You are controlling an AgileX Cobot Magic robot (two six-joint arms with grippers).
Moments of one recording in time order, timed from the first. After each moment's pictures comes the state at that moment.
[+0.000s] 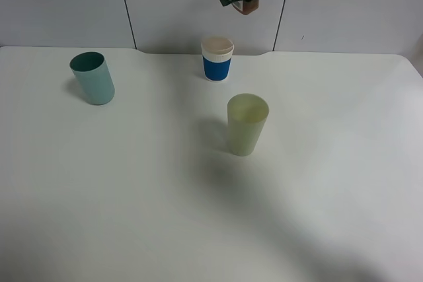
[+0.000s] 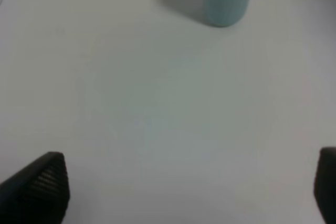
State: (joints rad) left arm 0.05 -0.01 -0.51 0.00 1.06 0.02; right arm 0.49 1.87 -1.42 -1.07 0.11 0.72
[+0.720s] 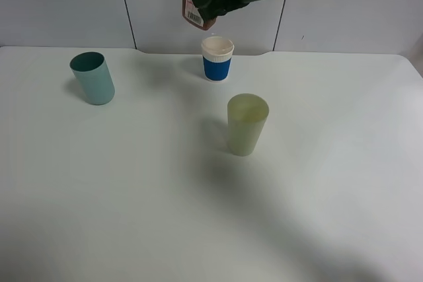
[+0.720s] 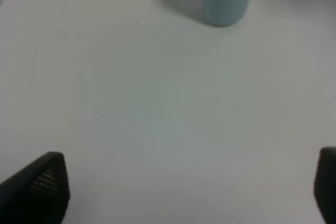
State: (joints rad) left arm 0.05 -0.01 -0.51 0.00 1.06 0.02; right arm 0.44 1.87 -1.39 -1.74 -0.45 1.27
